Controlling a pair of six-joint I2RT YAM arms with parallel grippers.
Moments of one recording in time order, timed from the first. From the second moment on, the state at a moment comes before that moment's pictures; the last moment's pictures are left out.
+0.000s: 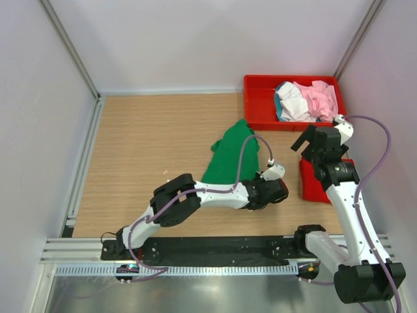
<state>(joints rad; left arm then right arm) -1.29 2.25 1.67 -0.36 -0.67 -0.45 0.05 0.91 0.91 -0.62 0.34 0.55</state>
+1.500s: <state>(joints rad) -0.50 0.95 0.83 -0.76 -0.61 -1.00 0.62 1.68 1.06 -0.23 0.07 0.56</state>
